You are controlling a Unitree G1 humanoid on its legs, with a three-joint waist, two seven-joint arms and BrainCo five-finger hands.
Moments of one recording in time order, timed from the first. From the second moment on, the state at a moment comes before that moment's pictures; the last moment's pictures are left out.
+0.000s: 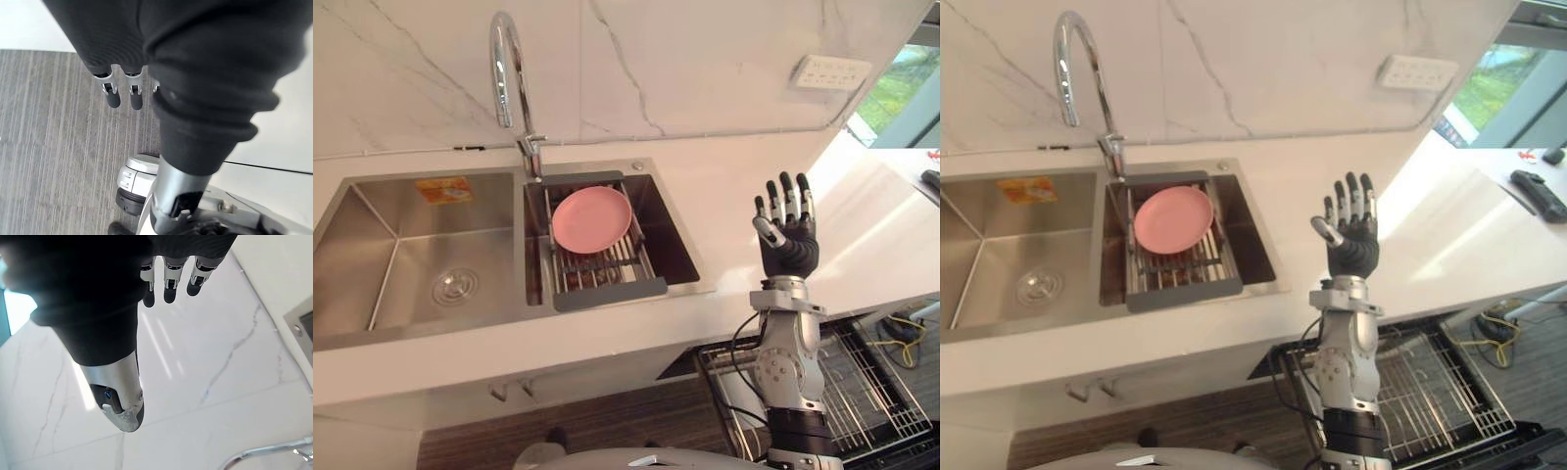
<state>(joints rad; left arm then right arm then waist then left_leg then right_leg) 0.29 0.14 0.11 0.97 -0.23 0.26 0.00 -0.05 -0.13 -0.16 -0.17 0.72 -0.18 0.12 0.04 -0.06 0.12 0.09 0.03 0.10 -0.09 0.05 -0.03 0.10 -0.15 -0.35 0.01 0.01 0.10</state>
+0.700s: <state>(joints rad) 0.27 0.15 0.12 0.99 -0.27 0.29 -0.05 -0.22 -0.30 -0.06 0.07 -0.09 -0.03 0.08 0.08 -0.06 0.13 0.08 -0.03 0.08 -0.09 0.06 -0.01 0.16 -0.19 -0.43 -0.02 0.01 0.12</state>
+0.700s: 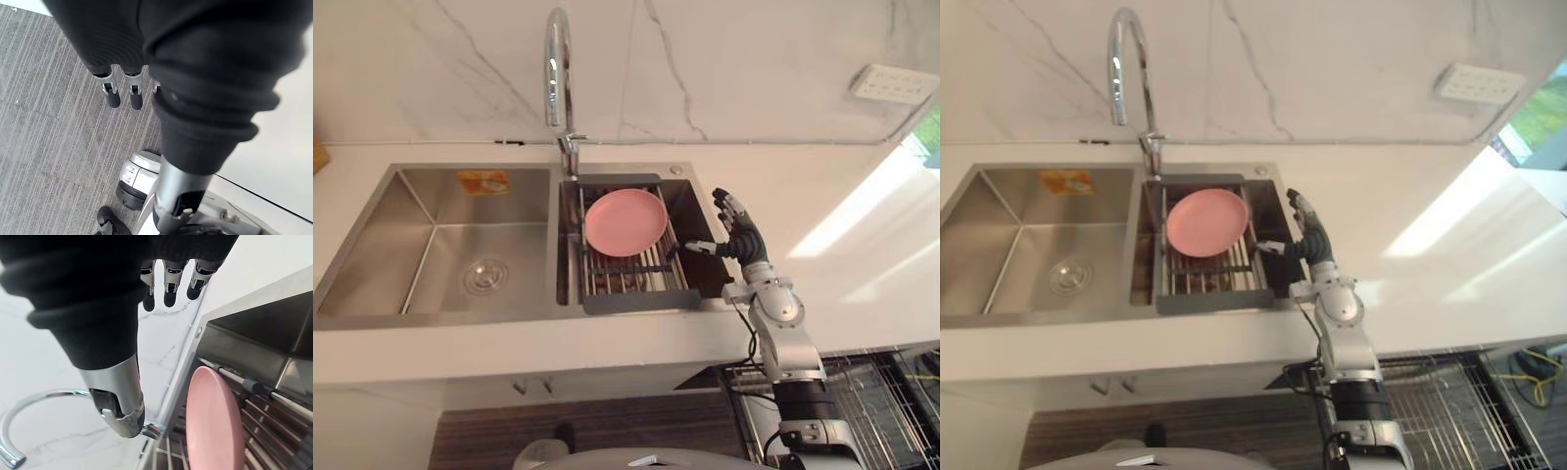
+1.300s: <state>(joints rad) 0.27 0.15 0.18 0.95 -0.25 0.34 -0.07 -0.50 -0.43 0.15 0.41 -0.80 -0.10 0.07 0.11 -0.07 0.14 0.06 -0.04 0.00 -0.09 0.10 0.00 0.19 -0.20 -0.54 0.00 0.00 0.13</state>
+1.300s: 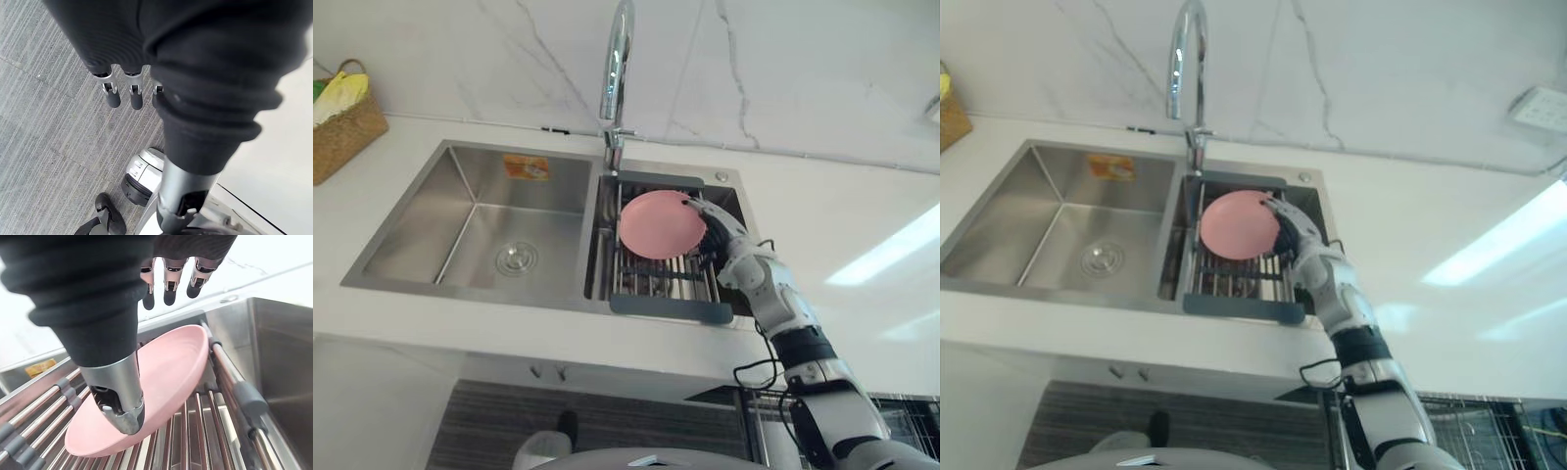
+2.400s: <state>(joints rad) 0.31 0.15 0.11 0.91 -0.23 0.35 -0.14 -0.61 -0.49 0.39 0.69 -1.15 -0.08 0.03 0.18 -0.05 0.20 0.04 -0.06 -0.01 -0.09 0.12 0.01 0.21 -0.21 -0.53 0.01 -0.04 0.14</state>
